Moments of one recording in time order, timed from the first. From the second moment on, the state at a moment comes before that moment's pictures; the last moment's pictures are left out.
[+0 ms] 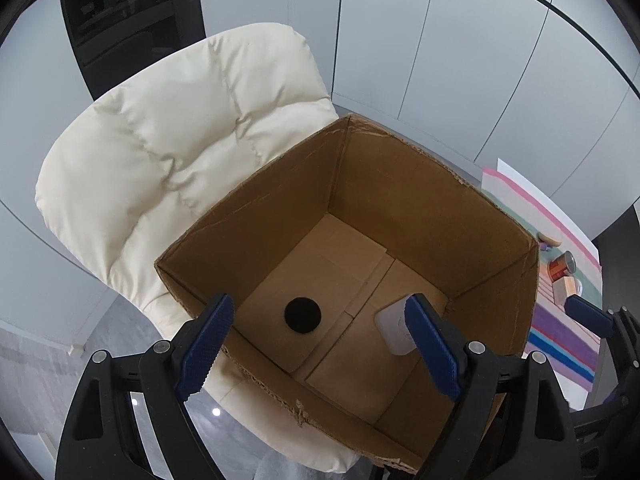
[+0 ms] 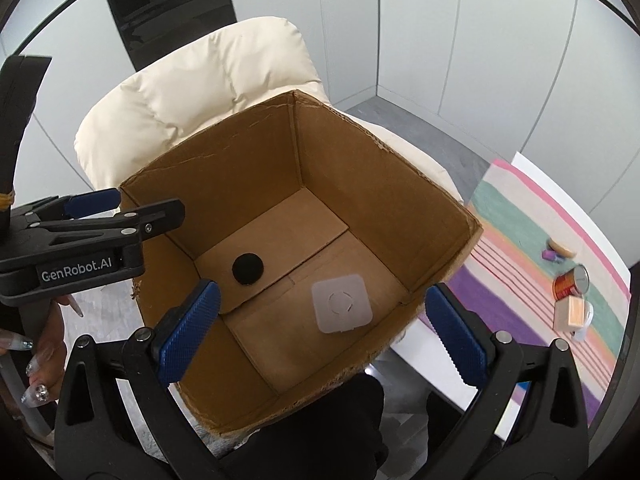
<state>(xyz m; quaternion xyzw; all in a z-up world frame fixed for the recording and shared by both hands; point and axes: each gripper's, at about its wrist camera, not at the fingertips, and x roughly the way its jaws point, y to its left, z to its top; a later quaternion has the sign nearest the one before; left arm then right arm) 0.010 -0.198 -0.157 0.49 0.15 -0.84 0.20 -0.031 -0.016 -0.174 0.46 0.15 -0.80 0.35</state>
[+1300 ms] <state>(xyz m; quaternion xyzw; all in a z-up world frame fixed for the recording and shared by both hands) 0.137 -0.109 -0.130 0.48 0.11 -0.86 0.14 0.061 0.087 -0.131 0.45 0.11 -0.83 0.31</state>
